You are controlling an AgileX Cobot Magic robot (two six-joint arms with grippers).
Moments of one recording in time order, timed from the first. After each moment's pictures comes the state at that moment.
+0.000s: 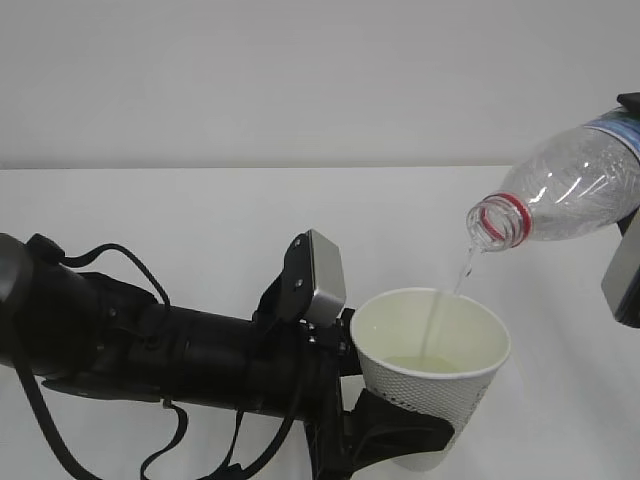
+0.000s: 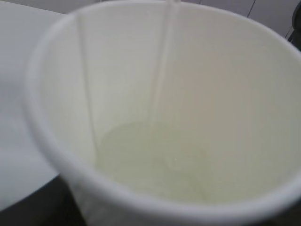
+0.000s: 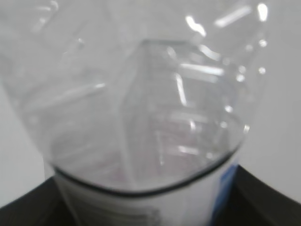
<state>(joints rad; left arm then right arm) -0.73 1.99 -0.78 1.02 -1.01 -0.62 0.10 1.17 -0.31 -0.24 -0.75 -1.36</state>
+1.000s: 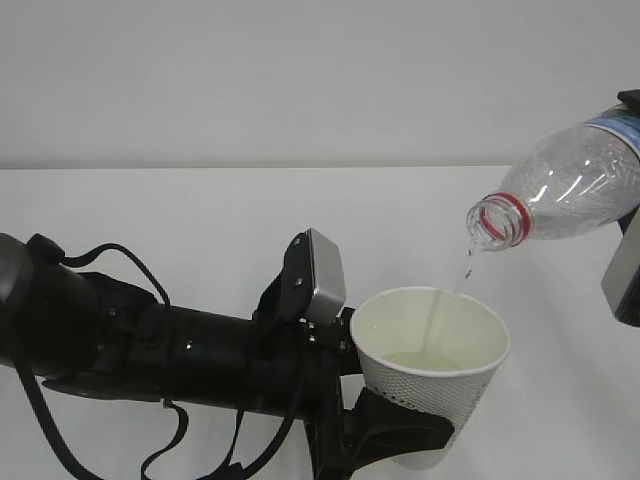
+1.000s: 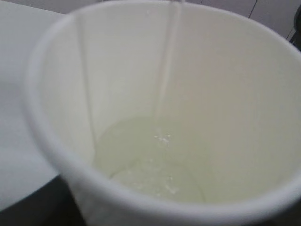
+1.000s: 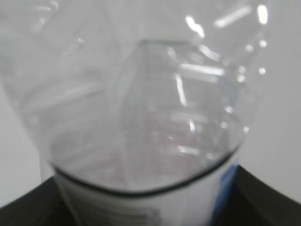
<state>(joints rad) -0.73 1.99 -0.78 1.01 -1.01 -0.62 0.10 1.17 -0.31 -0.24 -0.76 -1.37</state>
